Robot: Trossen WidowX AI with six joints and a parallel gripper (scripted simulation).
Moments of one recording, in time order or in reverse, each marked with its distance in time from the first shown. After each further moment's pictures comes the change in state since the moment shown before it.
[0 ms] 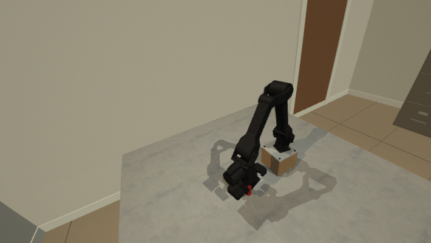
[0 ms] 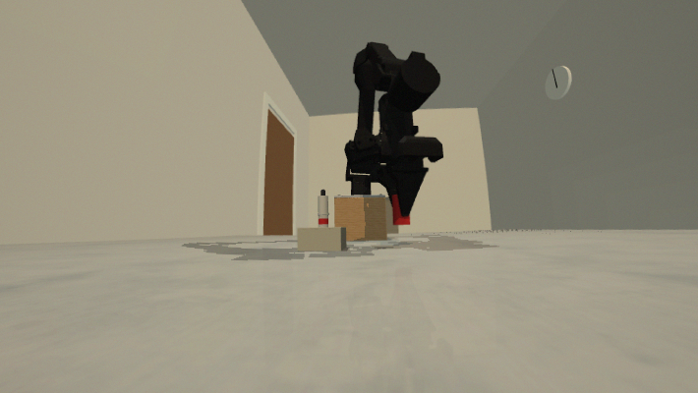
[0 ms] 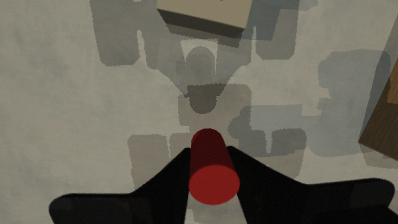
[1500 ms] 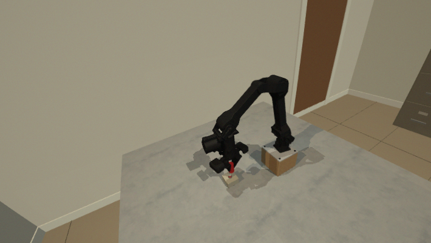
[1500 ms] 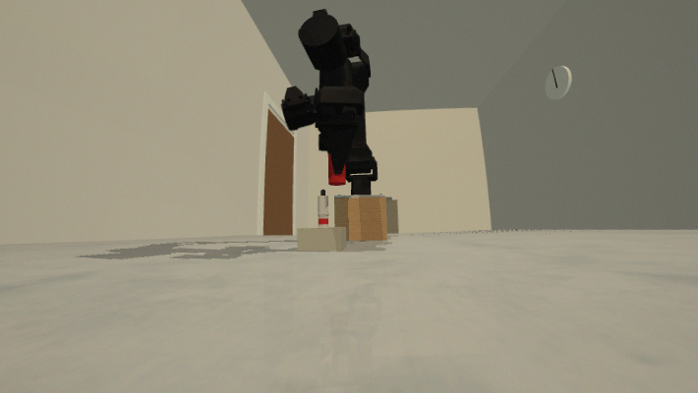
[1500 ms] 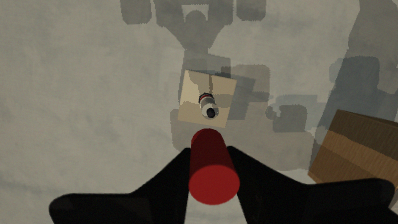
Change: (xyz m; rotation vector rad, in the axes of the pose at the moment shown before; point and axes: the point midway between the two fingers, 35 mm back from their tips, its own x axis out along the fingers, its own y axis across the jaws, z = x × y) arm -0.068 -0.001 0.104 0.011 -0.007 0.009
